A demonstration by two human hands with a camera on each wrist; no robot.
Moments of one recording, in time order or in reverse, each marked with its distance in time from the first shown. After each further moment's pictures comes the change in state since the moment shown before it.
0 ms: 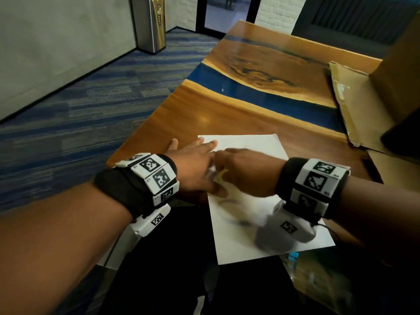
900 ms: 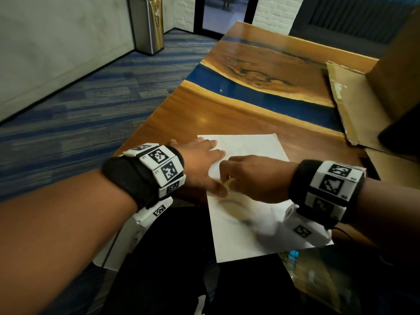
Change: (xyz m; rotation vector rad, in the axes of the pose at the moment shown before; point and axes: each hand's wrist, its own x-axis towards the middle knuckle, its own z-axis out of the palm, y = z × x) left_hand 0.007 0.002 -0.008 0.099 -0.060 -0.032; right_hand -0.018 0.005 0.002 -0.031 -0.108 -0.023
